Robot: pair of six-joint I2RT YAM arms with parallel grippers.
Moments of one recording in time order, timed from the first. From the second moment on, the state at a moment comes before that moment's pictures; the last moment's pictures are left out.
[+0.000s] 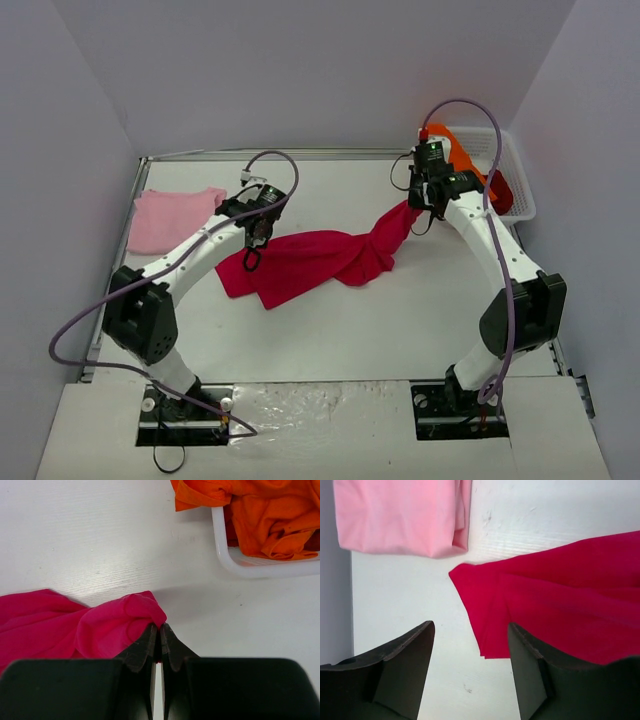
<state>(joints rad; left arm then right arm) -0.54 1.67 1.38 -0.87 -0.66 -0.42 0.27 1.61 1.51 -0.74 0.30 0.29</state>
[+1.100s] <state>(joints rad) -0.87 1.79 1.35 -1.03 -0.37 -0.09 0.27 1.56 1.43 -0.68 0.29 0.29</state>
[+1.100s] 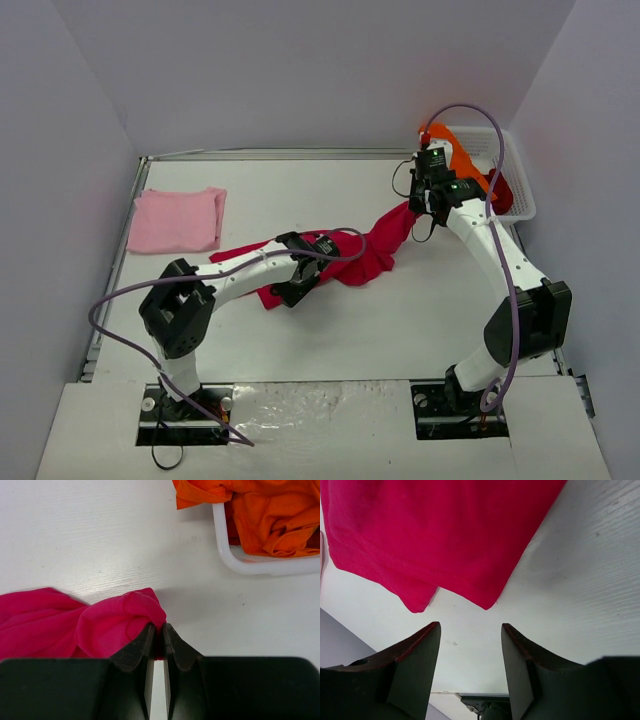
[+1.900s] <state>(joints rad) -0.89 1.87 1.31 -1.09 -0.44 -0.25 0.27 1.56 1.42 -0.66 0.29 0.29</state>
